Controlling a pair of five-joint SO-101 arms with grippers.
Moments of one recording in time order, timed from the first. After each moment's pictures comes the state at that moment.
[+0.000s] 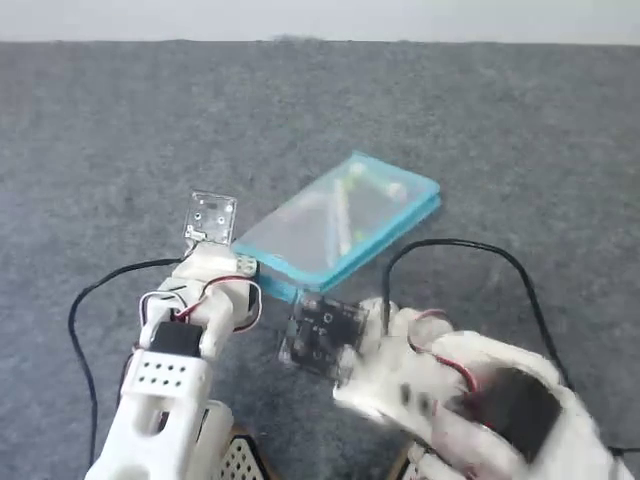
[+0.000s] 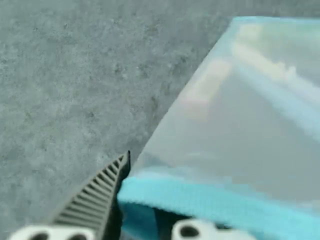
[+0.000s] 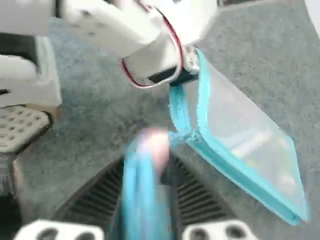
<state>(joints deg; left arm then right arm) 0.5 -55.6 79.9 33.6 2.4 -60.8 -64.2 24.4 88.6 23.2</state>
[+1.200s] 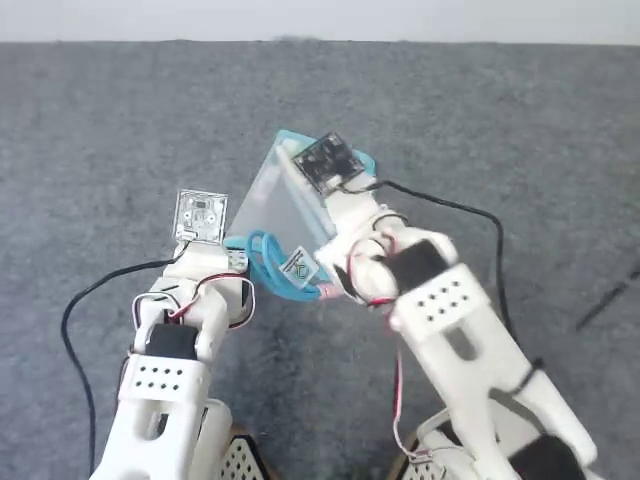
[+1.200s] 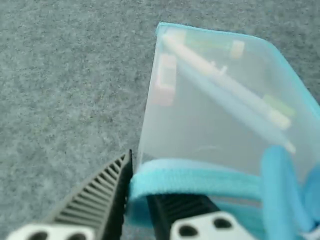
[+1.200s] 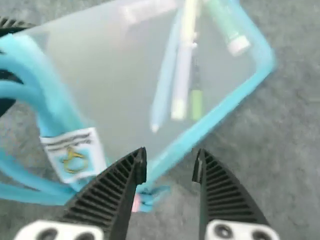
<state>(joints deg) -1.0 -59.3 80.0 33.6 2.4 -35.8 -28.0 33.8 58.8 6.9</state>
